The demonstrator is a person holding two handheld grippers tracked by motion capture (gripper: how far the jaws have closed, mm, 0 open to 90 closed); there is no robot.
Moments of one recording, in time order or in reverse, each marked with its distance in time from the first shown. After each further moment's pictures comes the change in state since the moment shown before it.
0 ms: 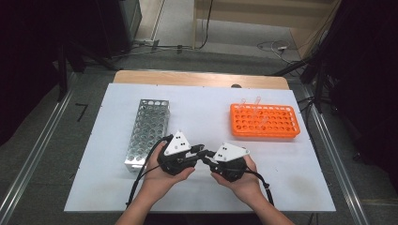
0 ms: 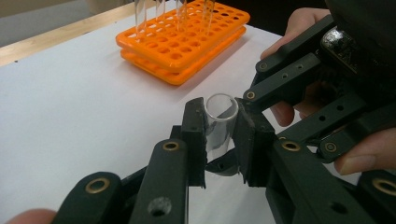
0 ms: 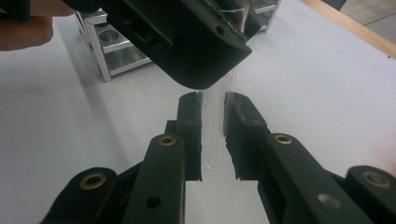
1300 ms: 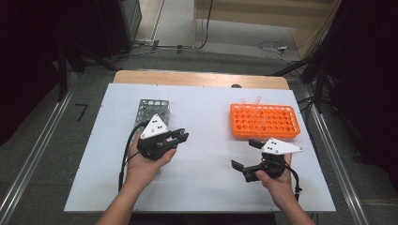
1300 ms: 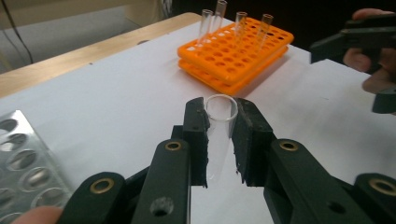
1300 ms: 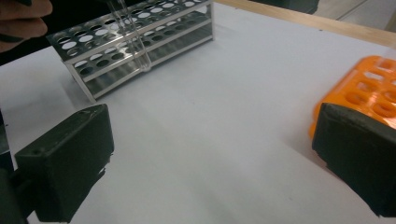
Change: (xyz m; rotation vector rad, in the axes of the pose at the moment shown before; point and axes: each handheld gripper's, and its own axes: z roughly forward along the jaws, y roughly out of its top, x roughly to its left) left arm 0.048 0.011 -0.038 -0.039 0.112 -0.063; right arm -0.061 -0.051 -0.069 -0.149 0.013 0.273
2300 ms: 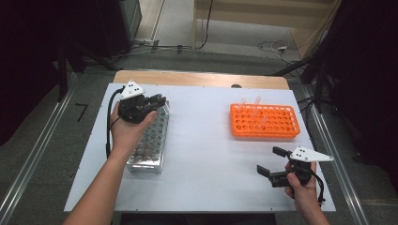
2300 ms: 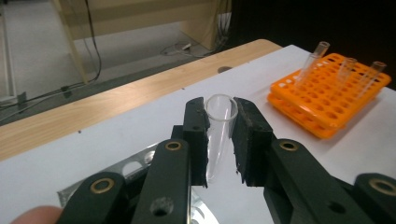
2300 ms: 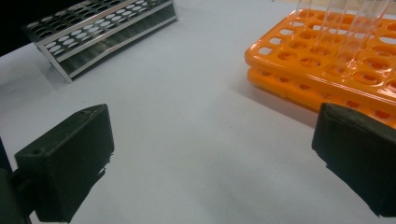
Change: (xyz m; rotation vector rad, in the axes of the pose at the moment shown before) left arm 0.089 0.037 -0.002 -0.044 0.189 -0.063; right arm -0.039 -0.040 -0.048 0.001 -0.041 0.093
